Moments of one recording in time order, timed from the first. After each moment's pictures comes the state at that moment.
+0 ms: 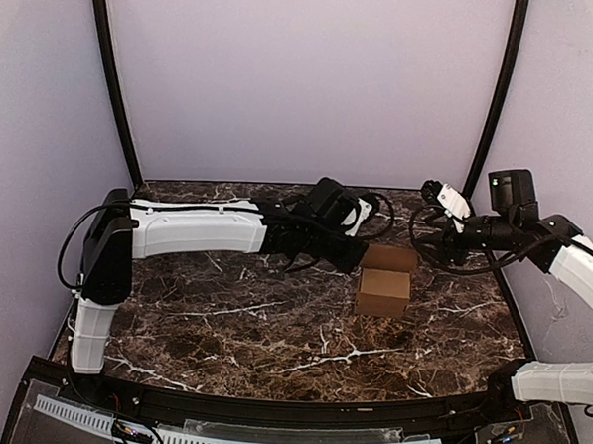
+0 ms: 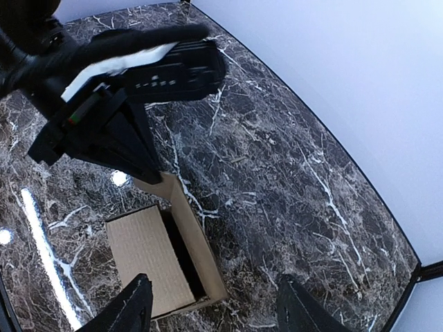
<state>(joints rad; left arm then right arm) -1.05 2.14 1.86 -0.38 -0.06 -0.19 0.39 1.00 0.95 -0.56 -0.38 -0.53</state>
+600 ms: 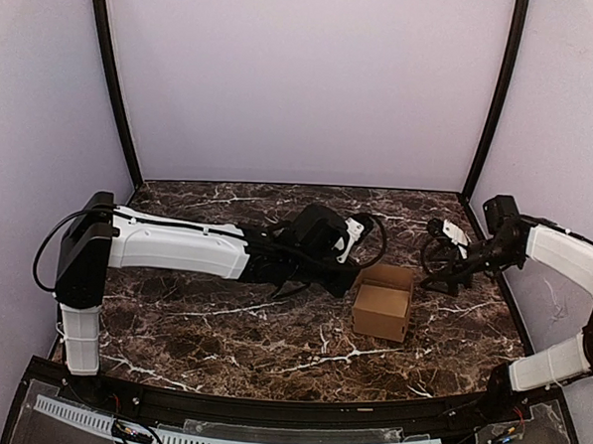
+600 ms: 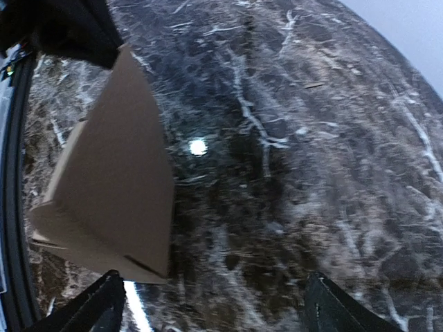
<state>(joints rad) -1.11 1.99 1.53 -0.16 -0.11 -0.24 0.06 1.28 0.88 -0.70 -0.77 -0.89</state>
